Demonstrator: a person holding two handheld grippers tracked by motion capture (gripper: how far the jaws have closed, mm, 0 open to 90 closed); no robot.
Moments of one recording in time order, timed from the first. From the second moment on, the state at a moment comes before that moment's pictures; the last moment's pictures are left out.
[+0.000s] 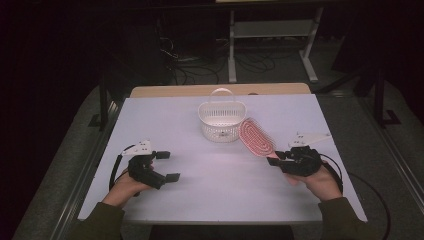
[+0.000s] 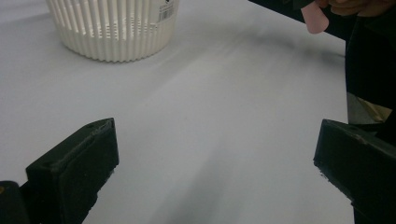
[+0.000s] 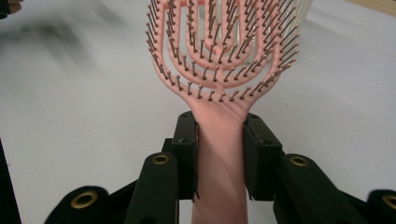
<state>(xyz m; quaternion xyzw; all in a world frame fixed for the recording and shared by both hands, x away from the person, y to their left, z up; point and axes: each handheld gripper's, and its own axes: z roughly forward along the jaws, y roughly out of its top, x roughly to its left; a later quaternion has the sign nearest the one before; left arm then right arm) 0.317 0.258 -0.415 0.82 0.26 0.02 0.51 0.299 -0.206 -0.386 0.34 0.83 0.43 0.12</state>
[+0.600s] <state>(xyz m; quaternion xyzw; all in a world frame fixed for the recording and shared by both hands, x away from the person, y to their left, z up) 0.326 0.236 -0.406 0.83 0.24 0.02 0.51 0.305 -0.197 -0.379 0.33 0.83 0.44 0.12</state>
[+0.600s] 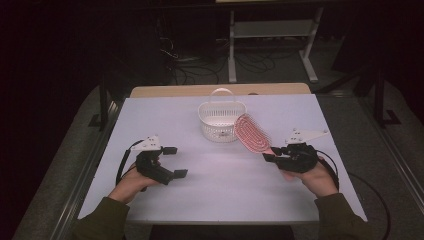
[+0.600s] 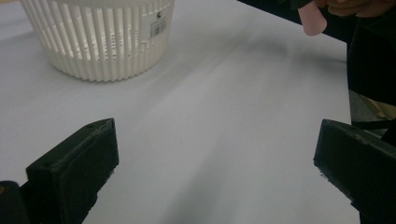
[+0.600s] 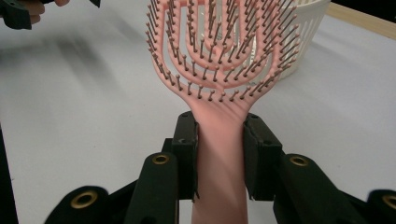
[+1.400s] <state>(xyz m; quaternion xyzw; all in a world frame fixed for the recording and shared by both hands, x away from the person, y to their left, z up) 0.338 0.199 -0.388 0.83 0.21 0.03 0.52 0.312 -0.177 -0.377 0.31 0.83 0.45 0.12</state>
